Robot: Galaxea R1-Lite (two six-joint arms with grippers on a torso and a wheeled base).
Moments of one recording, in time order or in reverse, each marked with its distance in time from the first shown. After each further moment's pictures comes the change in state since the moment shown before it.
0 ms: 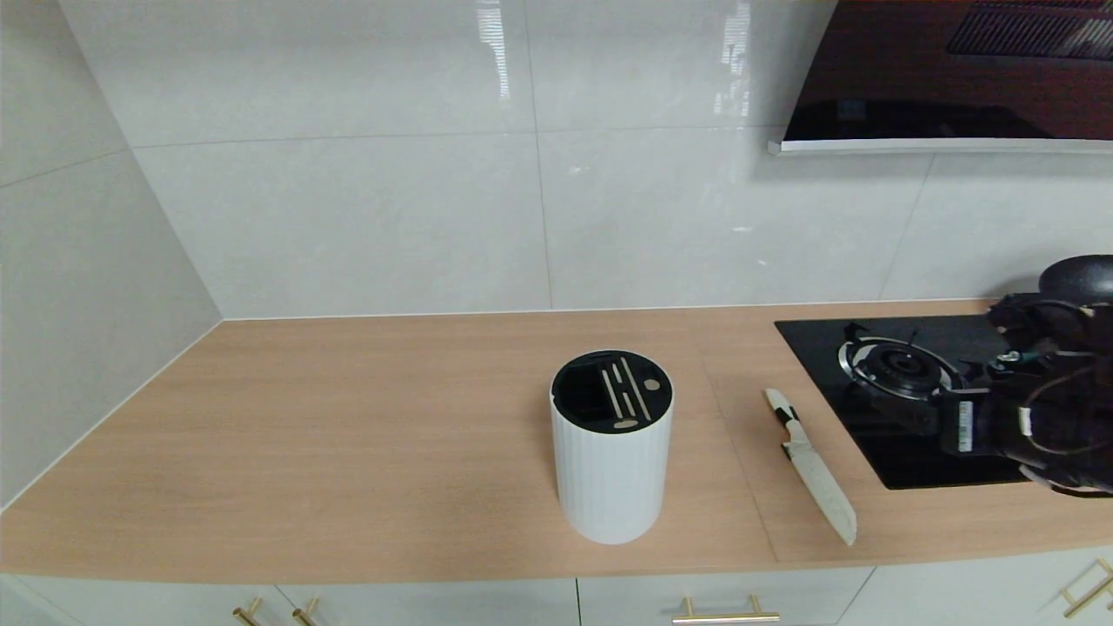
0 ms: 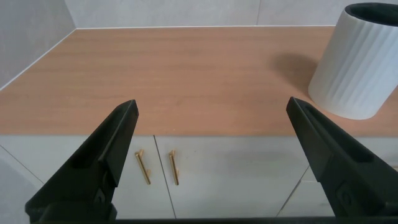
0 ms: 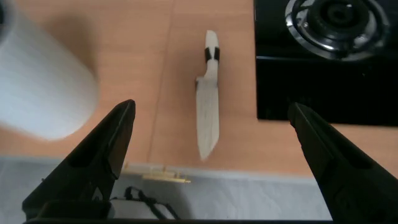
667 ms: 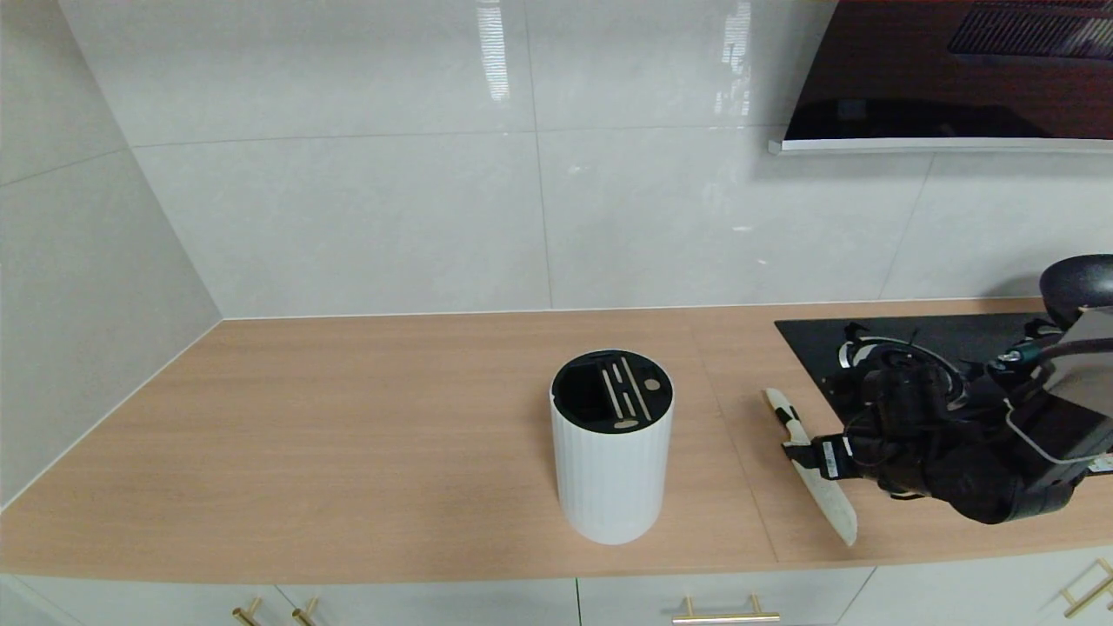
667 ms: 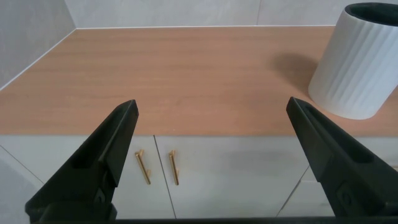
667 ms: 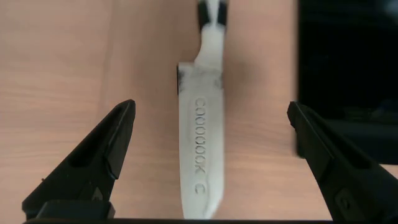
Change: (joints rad) left arm 0.000 0.000 0.000 0.000 0.000 0.000; right arm 0.015 0.646 -0.189 -0.237 -0.053 -0.047
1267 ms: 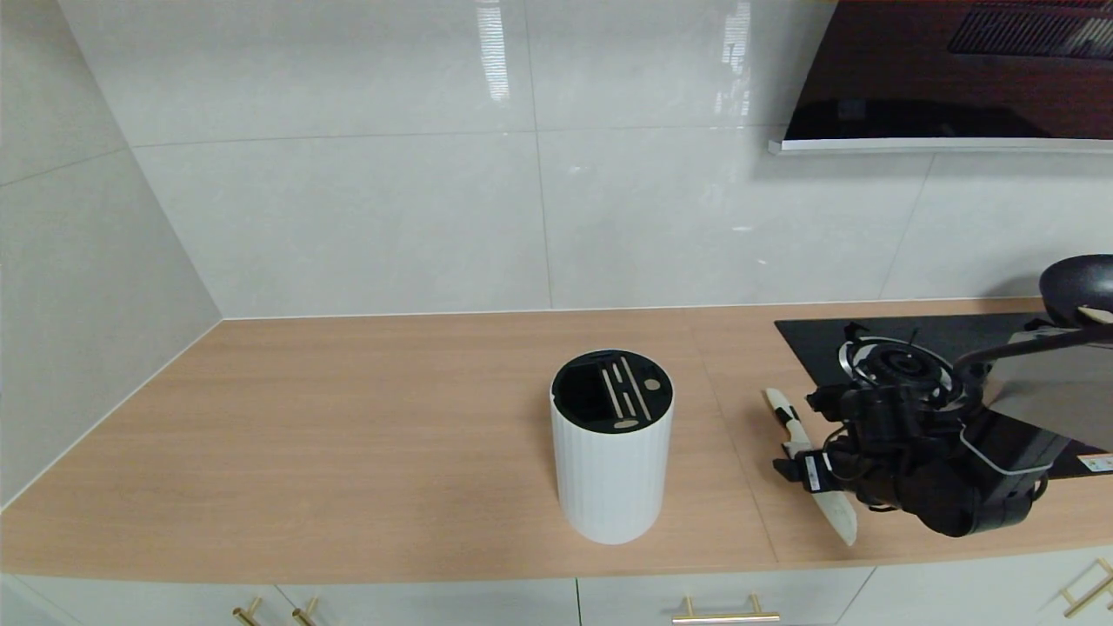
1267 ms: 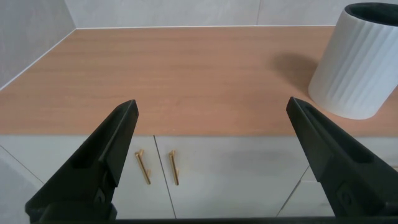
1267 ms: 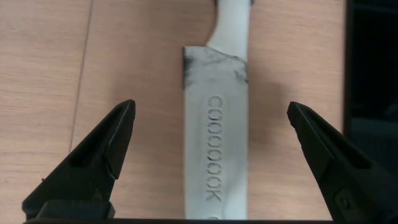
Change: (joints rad) left arm 0.000 0.000 0.000 0.000 0.000 0.000; right arm 0.012 0.128 -0.030 -0.088 0.002 -0.002
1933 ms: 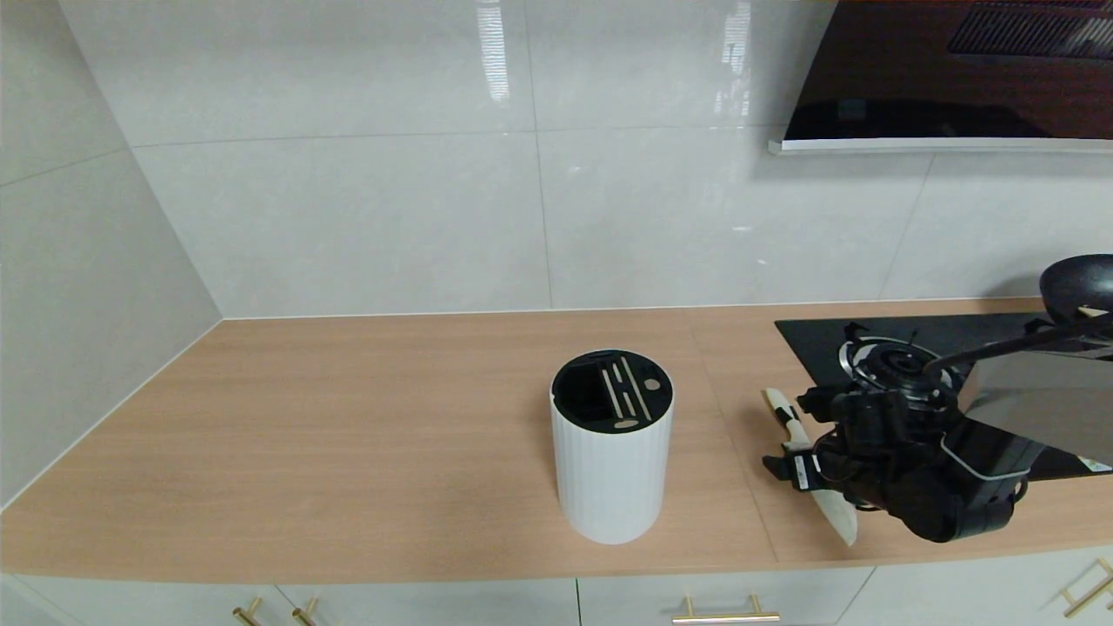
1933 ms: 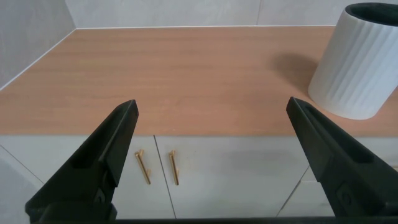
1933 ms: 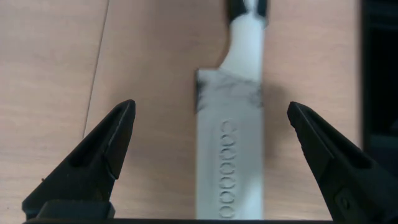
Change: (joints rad) left arm 0.000 0.000 0.000 0.000 0.000 0.000; right arm 0.012 0.055 -0.016 -0.079 0.009 0.002
